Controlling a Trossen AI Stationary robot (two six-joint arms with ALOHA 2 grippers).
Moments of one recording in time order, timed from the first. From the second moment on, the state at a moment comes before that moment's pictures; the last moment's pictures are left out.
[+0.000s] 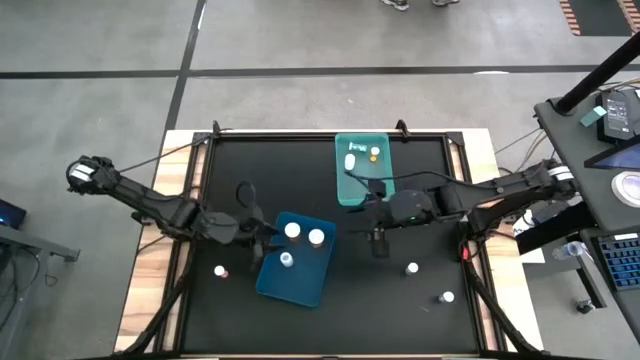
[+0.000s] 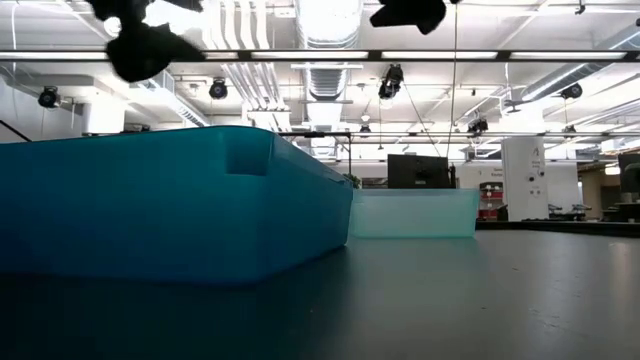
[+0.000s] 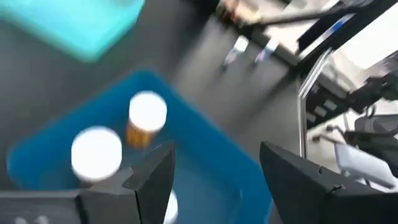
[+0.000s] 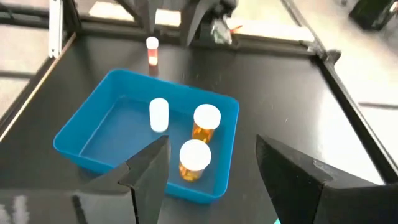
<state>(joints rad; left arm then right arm) -0.38 1.01 0.75 -0.26 -0.32 -0.77 0.20 1.29 1.06 -0.26 0.18 -0.02</state>
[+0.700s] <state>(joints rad) -0.63 1.36 0.97 -1.16 0.15 -1.52 0.20 1.15 0.76 0.09 0.18 -0.09</state>
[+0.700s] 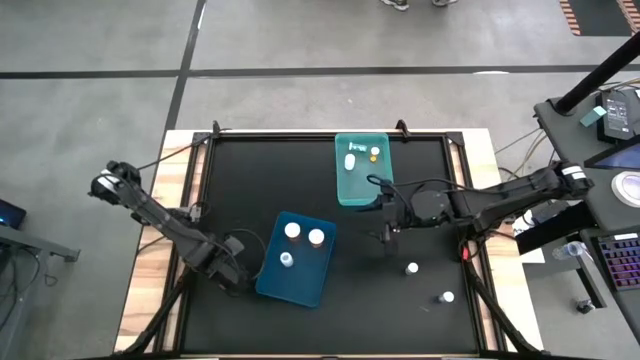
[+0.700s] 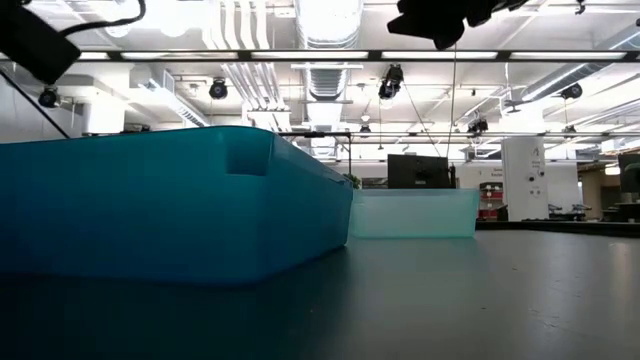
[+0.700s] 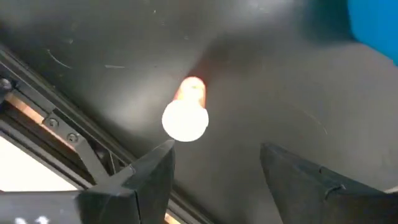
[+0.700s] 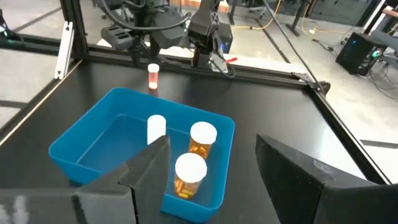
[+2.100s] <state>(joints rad) -0.63 1.38 0.88 -1.10 0.12 -1.50 0.20 1.15 0.76 0.06 0.18 -0.06</state>
